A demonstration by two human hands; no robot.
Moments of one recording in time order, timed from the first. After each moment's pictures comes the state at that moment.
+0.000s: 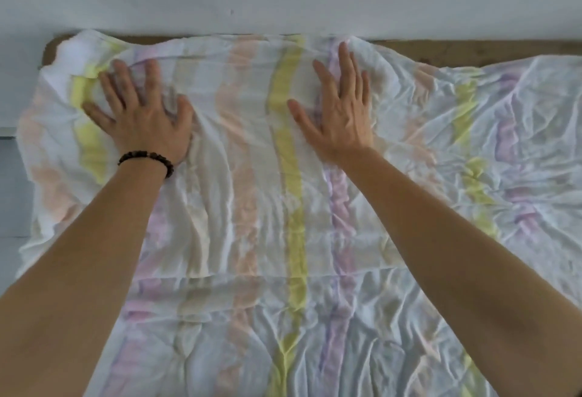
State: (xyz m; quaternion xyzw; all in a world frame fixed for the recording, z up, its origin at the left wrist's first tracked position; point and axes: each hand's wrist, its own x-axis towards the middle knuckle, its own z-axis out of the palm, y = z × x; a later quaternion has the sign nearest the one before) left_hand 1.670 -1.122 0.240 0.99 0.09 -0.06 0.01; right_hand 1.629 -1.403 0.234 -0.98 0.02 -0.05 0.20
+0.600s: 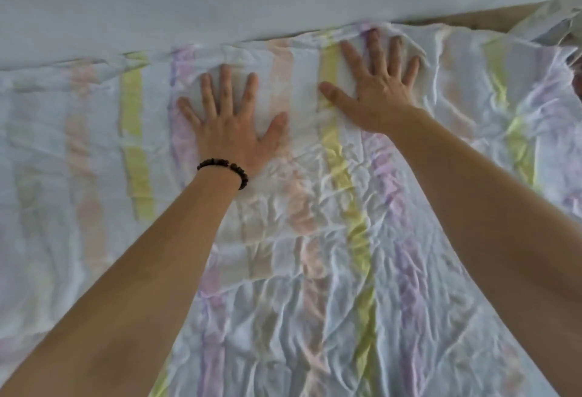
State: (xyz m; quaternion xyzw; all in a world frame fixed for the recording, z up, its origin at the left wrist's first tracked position) left_hand 1.610 -1.443 0.232 0.99 -0.14 -0.09 0.04; right_hand 1.594 -1.689 0.243 -0.98 0.15 0.13 0.07
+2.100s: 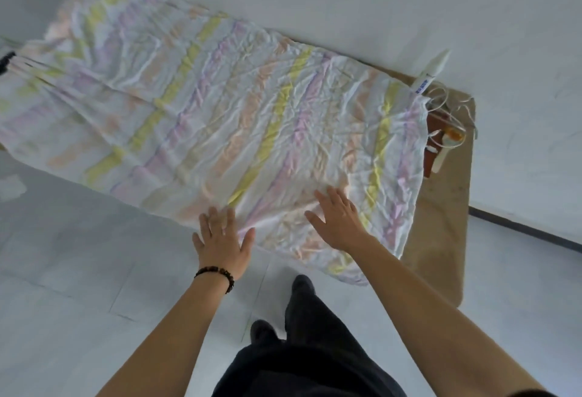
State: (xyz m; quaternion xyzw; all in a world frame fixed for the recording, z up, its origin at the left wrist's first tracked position) left_hand 1.110 -1.553 0.289 0.94 0.19 -0.25 0.16; right_hand 1.204 -1.786 0.305 -0.94 -0.10 0.28 0.13
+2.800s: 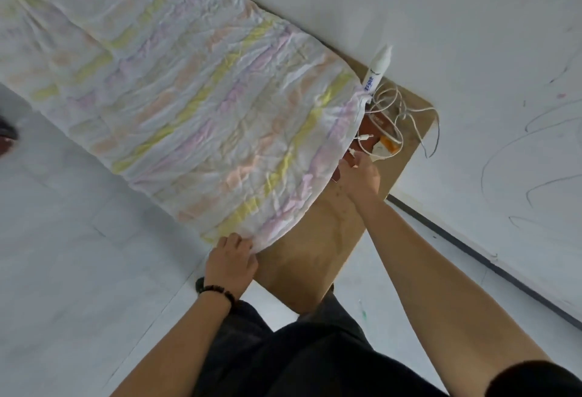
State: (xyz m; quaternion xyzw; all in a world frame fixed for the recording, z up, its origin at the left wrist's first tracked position) left_hand 1.104 -1.873 0.307 0.96 0.18 -0.18 0.13; right_hand 1.354 -2.039 0.328 -0.89 0.11 0.22 0.38
